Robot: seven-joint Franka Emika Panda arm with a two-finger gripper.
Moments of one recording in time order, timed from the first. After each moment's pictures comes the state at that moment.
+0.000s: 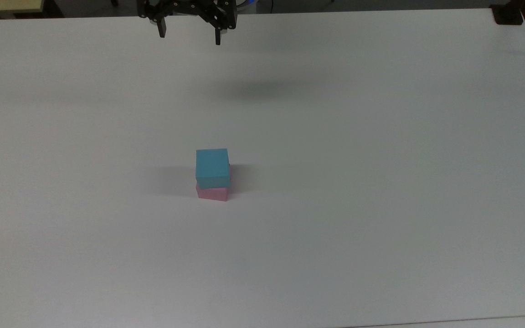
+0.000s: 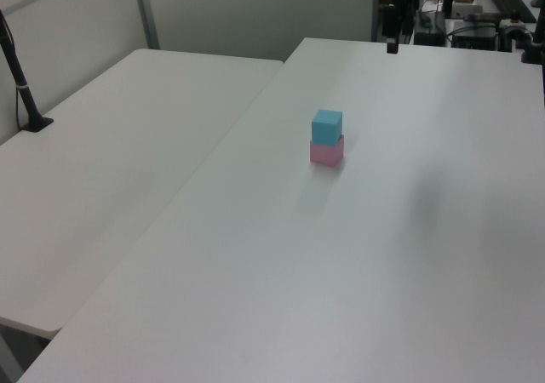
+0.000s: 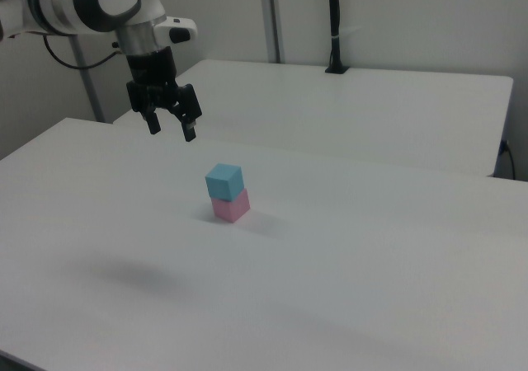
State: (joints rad) arm 0.15 0.06 -0.14 -1.59 -0.06 1.64 0.09
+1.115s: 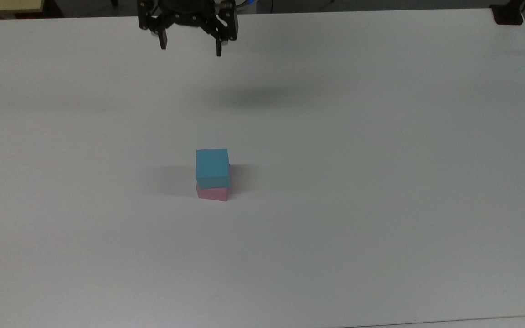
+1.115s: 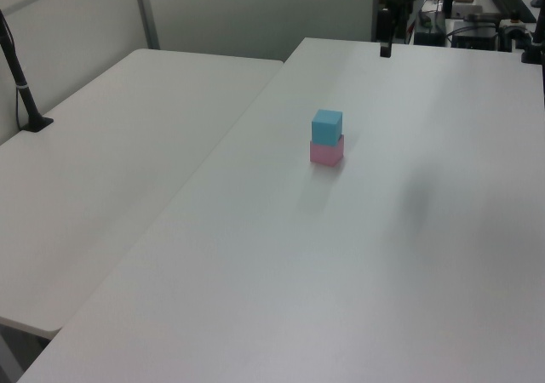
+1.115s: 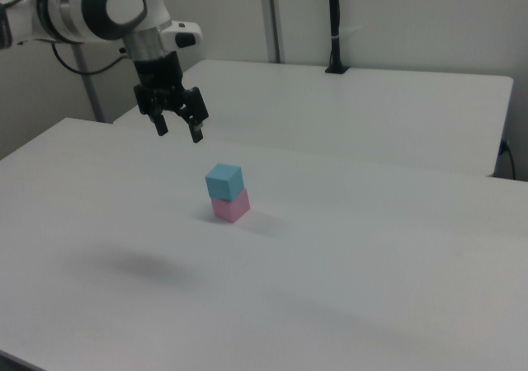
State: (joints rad) arm 0.15 0.09 -0.14 -1.59 -0.06 1.70 0.08
